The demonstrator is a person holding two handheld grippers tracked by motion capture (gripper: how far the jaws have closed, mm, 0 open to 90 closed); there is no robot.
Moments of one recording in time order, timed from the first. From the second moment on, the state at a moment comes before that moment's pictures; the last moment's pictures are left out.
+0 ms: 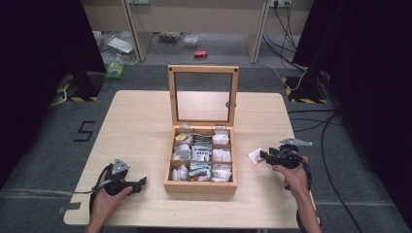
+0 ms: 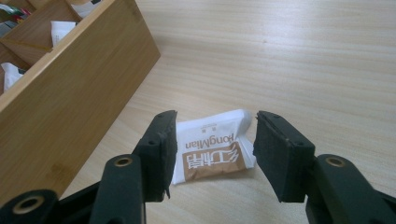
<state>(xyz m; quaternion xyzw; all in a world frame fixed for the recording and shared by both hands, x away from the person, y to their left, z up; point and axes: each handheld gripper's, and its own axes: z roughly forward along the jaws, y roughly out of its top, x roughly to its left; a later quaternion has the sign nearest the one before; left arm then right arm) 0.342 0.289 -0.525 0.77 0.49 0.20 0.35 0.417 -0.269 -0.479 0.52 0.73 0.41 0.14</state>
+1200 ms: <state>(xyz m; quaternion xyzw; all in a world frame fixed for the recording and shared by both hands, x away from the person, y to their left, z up) 0.342 0.289 -0.525 0.77 0.49 0.20 0.35 0.413 -0.227 -0.457 0.49 0.74 0.44 0.13</state>
